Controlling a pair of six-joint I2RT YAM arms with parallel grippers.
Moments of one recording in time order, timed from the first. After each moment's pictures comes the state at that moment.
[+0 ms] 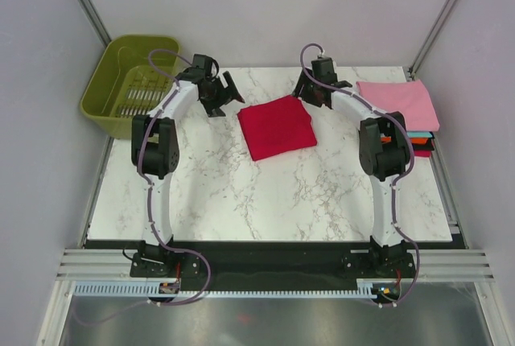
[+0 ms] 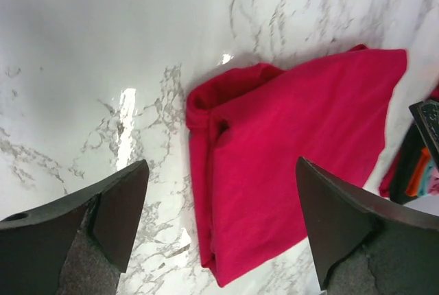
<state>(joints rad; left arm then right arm) -0.19 2.28 1.99 -0.66 0.30 -0.66 0.28 2.26 1.86 -0.29 0.00 0.60</state>
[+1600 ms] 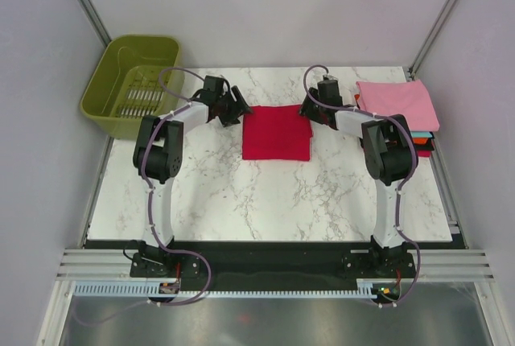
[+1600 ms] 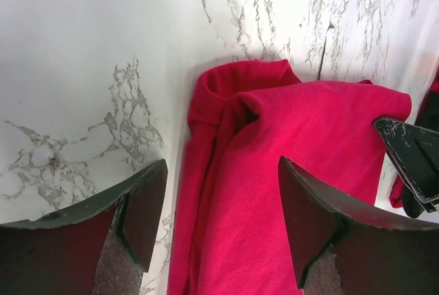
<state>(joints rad) -0.28 2.21 1.58 -0.16 0.27 -0.73 0.26 2.15 1.42 0.05 -0.02 0.61</state>
